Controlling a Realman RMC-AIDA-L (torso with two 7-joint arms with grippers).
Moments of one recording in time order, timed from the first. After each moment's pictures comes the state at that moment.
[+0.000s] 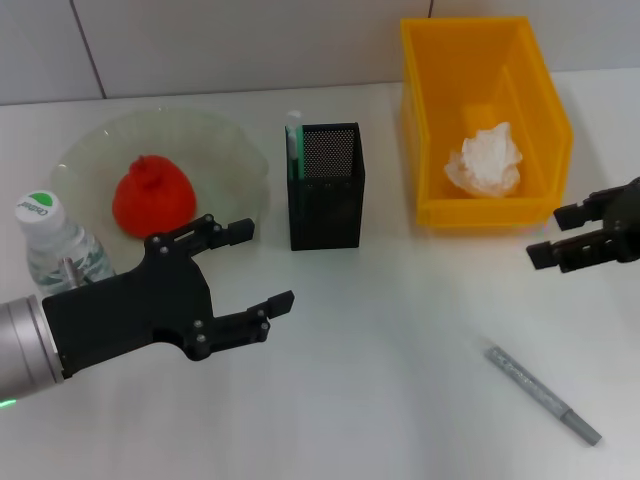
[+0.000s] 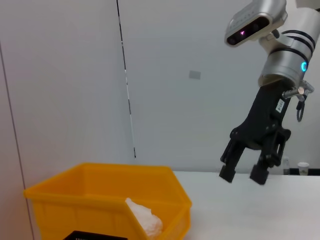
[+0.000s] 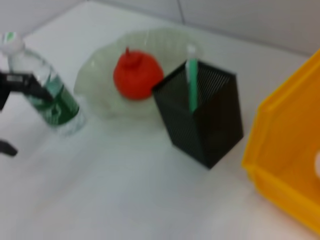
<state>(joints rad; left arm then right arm) -0.14 -2.07 1.44 1.04 1.36 1.31 -1.12 0.45 2.07 -0.72 -1.44 -2.34 -1.86 2.10</state>
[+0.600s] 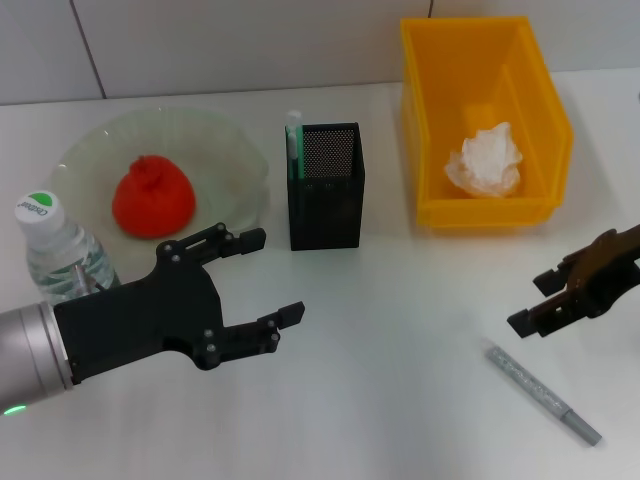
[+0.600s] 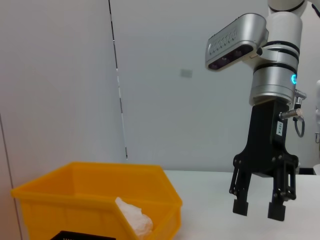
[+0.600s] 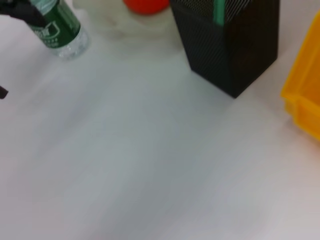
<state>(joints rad) -0.14 -2.07 1.47 1.03 1.36 1.31 -1.11 0.51 2.08 -0.92 -1.40 -2.50 -1.87 2.23</state>
